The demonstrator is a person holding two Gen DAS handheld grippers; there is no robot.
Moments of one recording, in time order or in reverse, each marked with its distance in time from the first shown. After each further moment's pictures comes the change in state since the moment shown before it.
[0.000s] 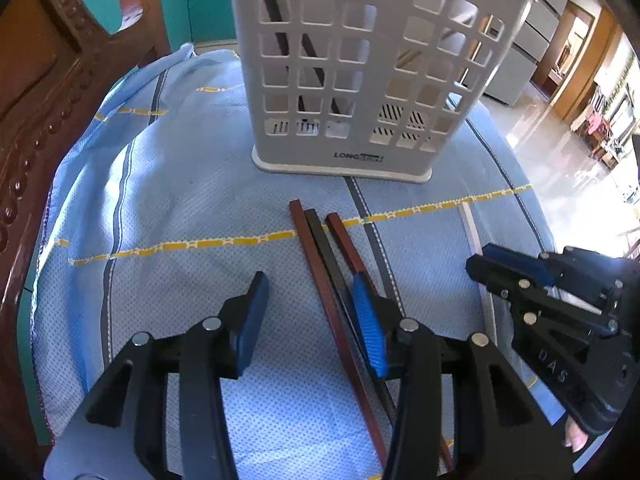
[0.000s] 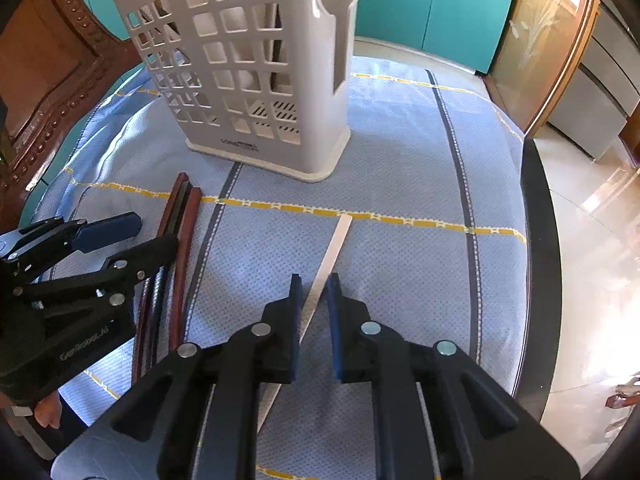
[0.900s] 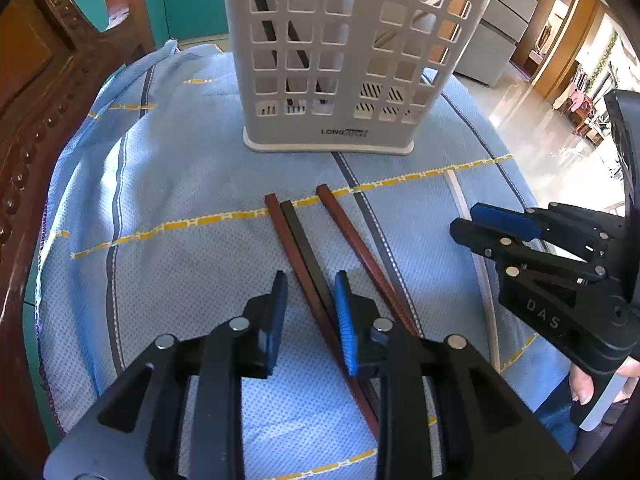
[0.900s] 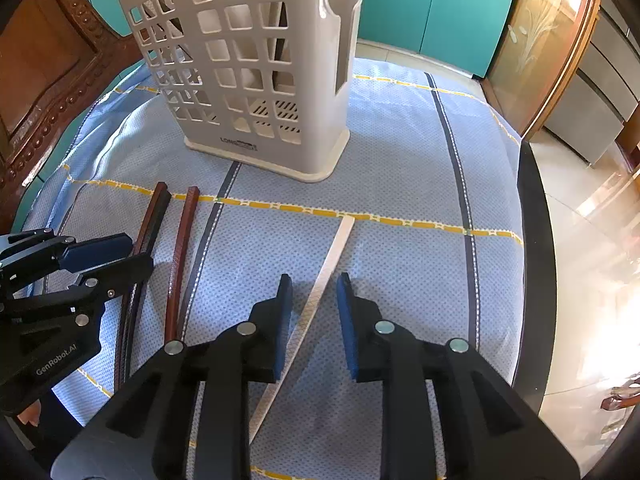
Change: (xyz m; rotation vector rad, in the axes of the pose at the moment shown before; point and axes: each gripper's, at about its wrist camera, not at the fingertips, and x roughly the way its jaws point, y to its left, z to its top) left arm -0.015 -0.001 -0.016 0.059 0.038 -0.050; right arm -0.001 0.003 -0.002 -0.013 -0.003 -0.020
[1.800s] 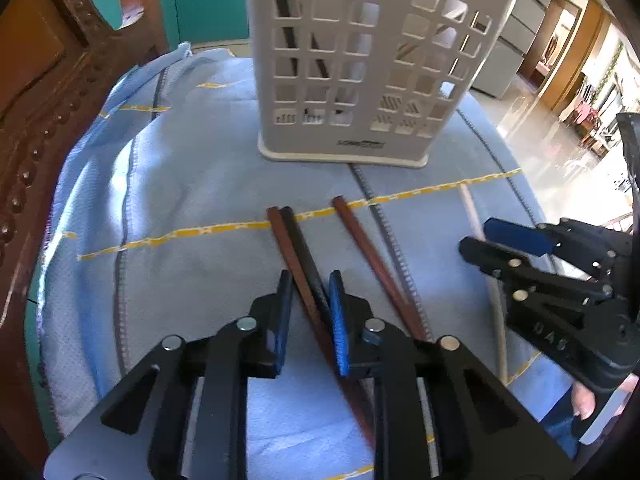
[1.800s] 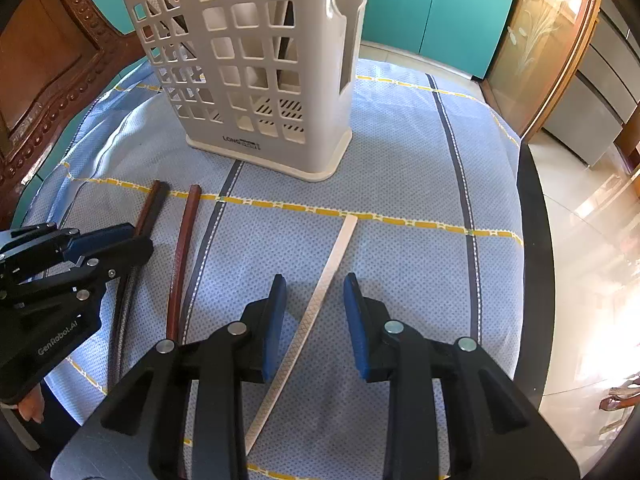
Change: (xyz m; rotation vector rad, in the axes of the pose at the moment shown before) left arm 0.005 0.009 0.008 -0.043 -0.040 -0.007; right arm 0.000 0.003 -0.001 -0.006 0.001 -0.007
